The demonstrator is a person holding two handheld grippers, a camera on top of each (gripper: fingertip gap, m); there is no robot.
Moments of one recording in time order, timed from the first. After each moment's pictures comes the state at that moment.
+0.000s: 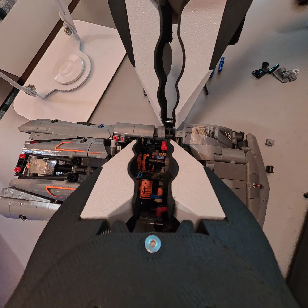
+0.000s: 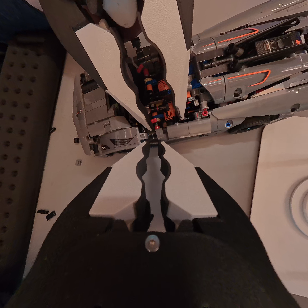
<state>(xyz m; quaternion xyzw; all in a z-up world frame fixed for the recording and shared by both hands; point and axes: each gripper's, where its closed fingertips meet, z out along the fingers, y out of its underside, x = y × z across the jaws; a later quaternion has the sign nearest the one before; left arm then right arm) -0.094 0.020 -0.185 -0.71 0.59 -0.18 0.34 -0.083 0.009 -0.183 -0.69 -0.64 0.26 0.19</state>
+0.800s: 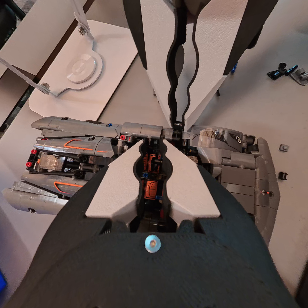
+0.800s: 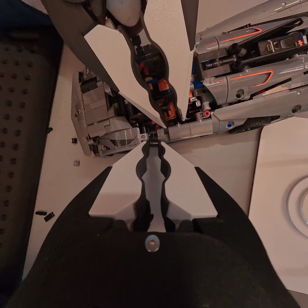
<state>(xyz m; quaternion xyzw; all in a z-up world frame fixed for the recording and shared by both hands) -0.096 0.030 -0.184 -0.72 0.58 -0.16 0.36 -0.084 0.008 -0.184 -0.70 -0.65 0.25 0.19</state>
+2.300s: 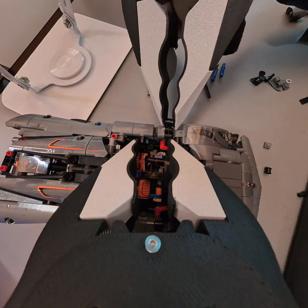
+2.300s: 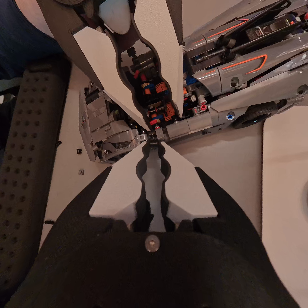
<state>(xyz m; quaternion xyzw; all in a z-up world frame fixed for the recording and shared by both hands) -0.096 0.029 -0.184 -0.72 0.58 -0.21 0.32 -0.087 0.015 -0.184 -0.72 -0.59 0.31 0.19</state>
